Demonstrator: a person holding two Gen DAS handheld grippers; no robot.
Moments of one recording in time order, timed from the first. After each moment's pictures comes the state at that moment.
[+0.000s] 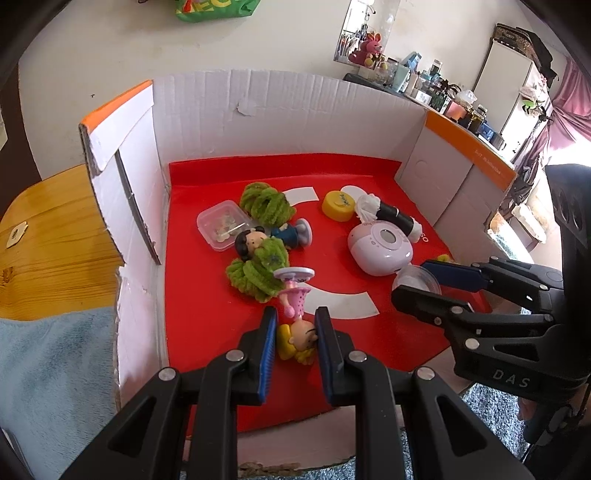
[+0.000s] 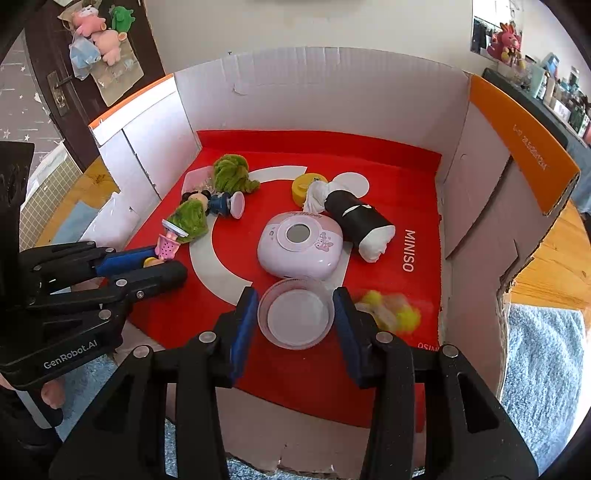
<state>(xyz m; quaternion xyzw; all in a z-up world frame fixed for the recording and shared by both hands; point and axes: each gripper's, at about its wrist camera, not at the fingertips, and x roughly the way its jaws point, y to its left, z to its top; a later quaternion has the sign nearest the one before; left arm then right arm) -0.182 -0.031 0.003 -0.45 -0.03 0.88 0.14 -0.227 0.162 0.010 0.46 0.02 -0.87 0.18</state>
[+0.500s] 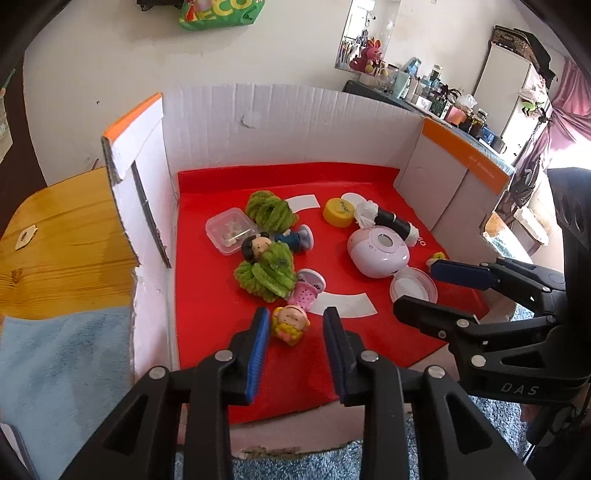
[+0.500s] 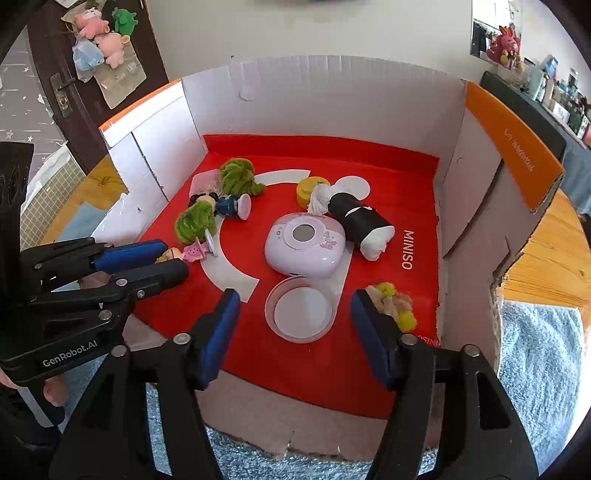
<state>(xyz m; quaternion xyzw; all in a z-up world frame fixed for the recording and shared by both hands) -0.176 -0.034 0.010 -0.44 -0.03 0.89 0.13 -0.222 0.155 0.017 0.46 0.02 -0.87 0.18</state>
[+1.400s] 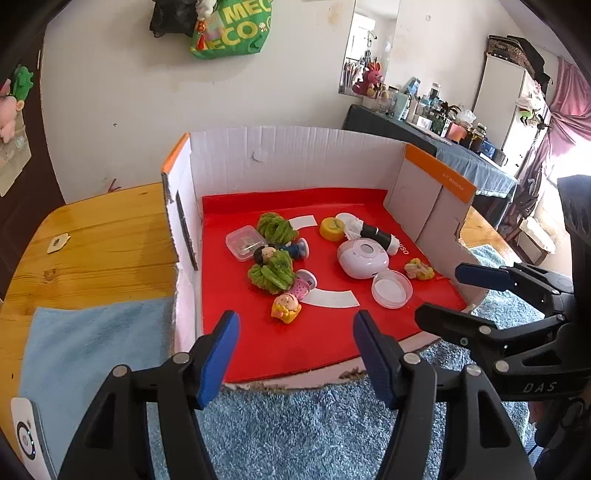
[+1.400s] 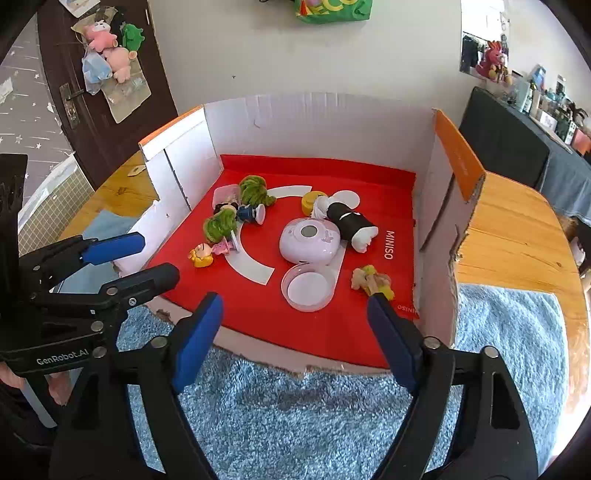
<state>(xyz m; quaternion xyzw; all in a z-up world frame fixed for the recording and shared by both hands) -0.130 -0.036 0.040 -0.39 -0.02 0.91 0.11 -0.181 0.163 0.044 0.42 0.02 -0.89 0.17</state>
